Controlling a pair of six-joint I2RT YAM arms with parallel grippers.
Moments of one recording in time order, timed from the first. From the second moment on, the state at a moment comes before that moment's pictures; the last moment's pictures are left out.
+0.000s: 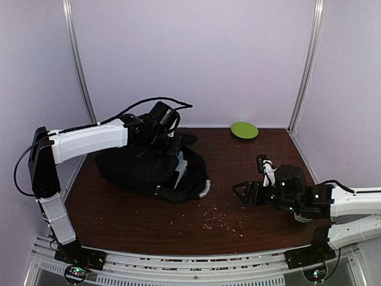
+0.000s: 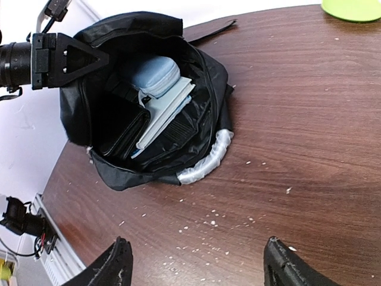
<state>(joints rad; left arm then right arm) -0.83 1.81 1.56 -0.59 -0.23 -0.43 0.98 0.96 0.48 0.01 0.23 0.71</state>
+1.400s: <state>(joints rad) -0.67 1.23 0.85 -0.39 -0.32 -0.52 0.79 1.90 0.99 0.90 -0.09 1.36</state>
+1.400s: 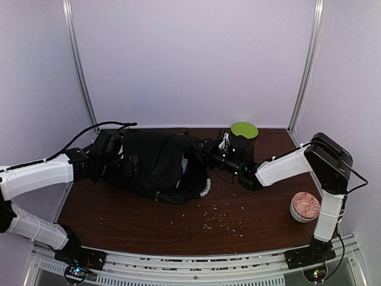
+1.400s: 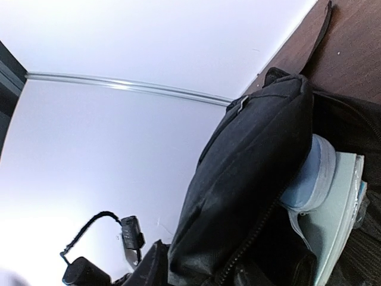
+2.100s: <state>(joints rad) -0.54 1.49 0.91 -0.31 -0.27 -0.61 0.71 1.77 1.09 0.23 -0.18 0.88</state>
